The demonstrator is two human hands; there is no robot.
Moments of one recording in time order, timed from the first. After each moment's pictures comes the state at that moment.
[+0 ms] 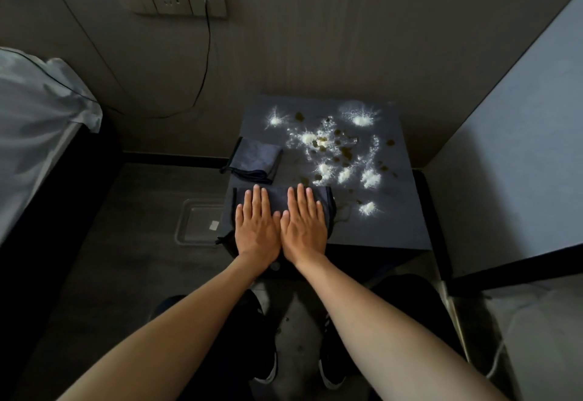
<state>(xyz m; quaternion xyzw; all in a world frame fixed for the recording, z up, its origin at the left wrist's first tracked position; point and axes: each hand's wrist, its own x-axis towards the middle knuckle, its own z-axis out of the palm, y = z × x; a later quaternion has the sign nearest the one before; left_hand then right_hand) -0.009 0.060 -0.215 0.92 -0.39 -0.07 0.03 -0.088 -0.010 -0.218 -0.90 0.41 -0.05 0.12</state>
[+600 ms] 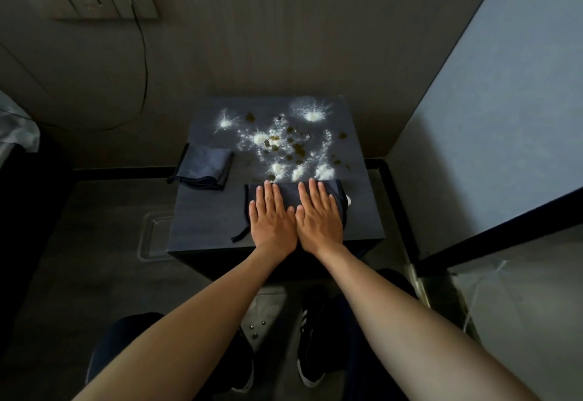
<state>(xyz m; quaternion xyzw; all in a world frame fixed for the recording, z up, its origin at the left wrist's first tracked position) -0.094 -0.030 -0.207 0.90 -0.41 -0.12 0.03 -0.180 -0.094 -0.215 -0.89 0.43 -0.03 0.12</state>
